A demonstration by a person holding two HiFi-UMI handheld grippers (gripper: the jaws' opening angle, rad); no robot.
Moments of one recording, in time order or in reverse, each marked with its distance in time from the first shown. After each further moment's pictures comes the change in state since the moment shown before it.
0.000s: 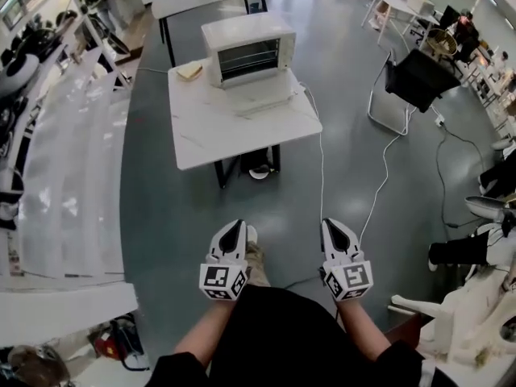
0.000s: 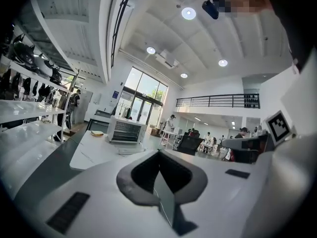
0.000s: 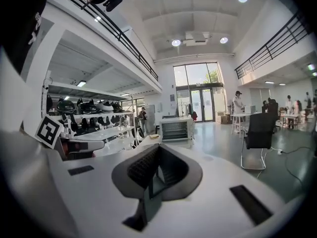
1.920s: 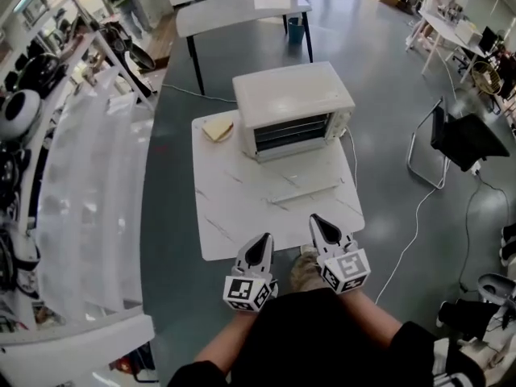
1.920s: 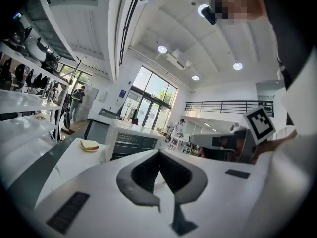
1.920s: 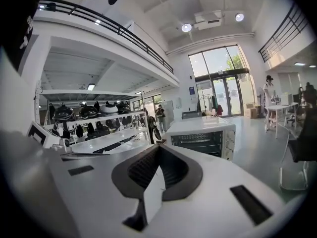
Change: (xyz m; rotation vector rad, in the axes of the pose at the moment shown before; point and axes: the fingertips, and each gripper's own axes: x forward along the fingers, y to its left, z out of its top) left arm 0.337 0.186 0.124 -0.090 -0.034 0.062; right arm 0.466 -0.057 0.127 -0.007 0.059 0.280
